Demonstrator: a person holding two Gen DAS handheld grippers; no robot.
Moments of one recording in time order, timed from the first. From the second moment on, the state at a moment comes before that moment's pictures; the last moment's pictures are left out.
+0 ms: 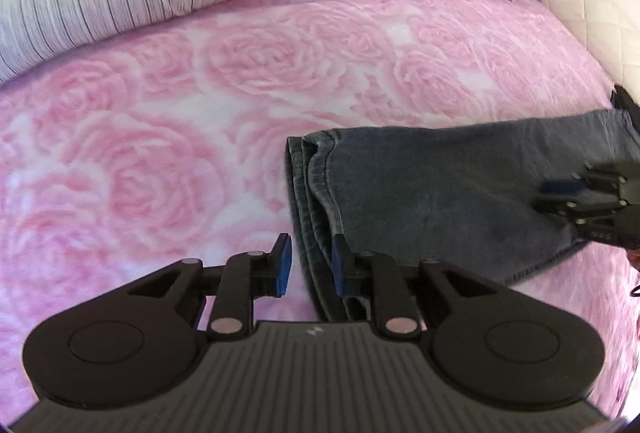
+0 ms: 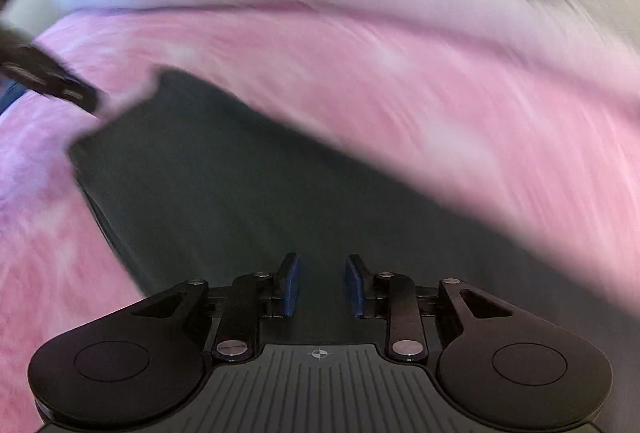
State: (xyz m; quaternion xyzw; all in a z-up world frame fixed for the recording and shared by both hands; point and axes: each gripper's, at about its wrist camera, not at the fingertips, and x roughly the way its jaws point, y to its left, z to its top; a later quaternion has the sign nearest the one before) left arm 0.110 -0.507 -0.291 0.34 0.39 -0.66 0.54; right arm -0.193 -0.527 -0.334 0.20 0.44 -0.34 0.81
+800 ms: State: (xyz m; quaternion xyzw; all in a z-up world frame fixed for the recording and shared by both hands) left arm -0.352 -0.500 -0.275 0.50 0.02 -0.84 0.21; right arm -0.573 -0.482 -0.300 0.42 0.18 -0.66 0.59
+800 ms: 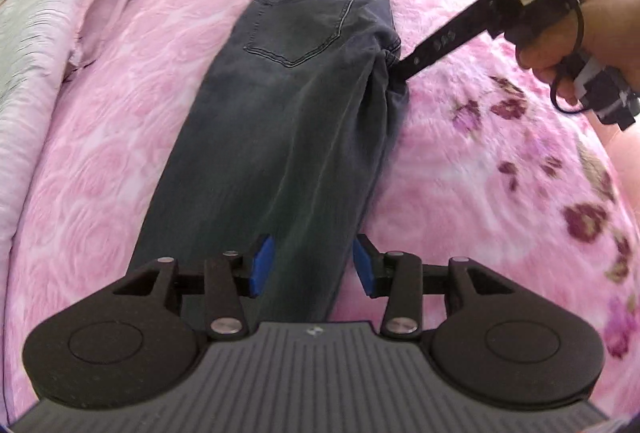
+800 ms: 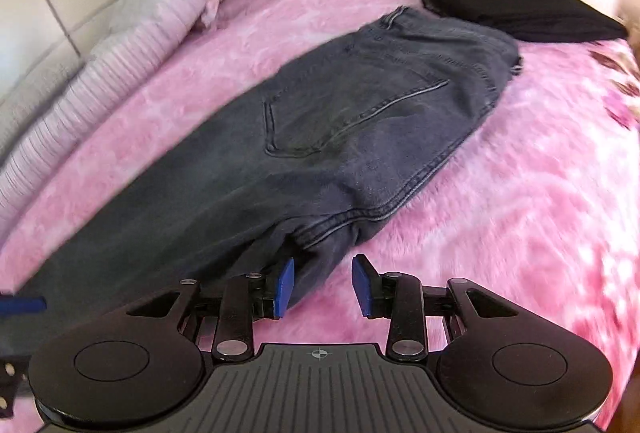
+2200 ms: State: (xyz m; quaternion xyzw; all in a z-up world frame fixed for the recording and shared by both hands) left arm -0.430 -0.598 -0.291 0.48 0.06 -0.86 0.15; right arm -0.546 -0.466 -0.311 0.32 0.23 -0.71 0.58
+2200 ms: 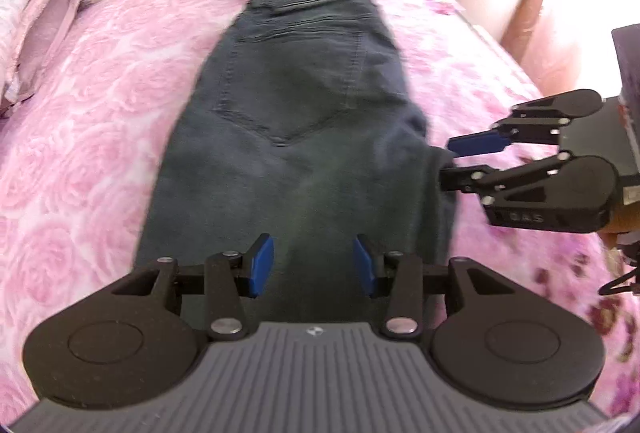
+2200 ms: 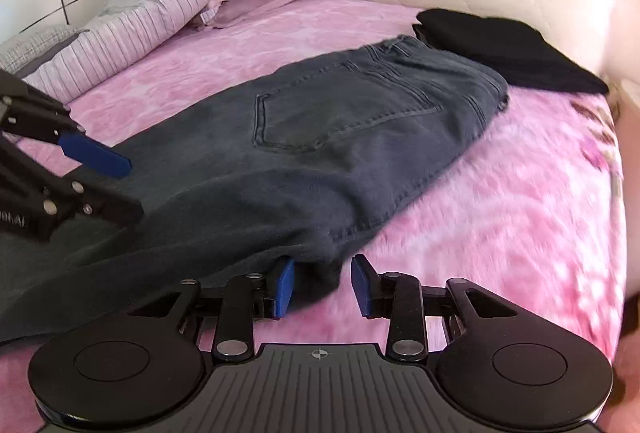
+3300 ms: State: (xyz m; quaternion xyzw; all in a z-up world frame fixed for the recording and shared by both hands) left arm -0.479 -0.519 -0.333 0.50 0.02 -0.87 0.01; right arm -0.624 -0.501 -0.291 0.31 0.24 -0.60 0.70
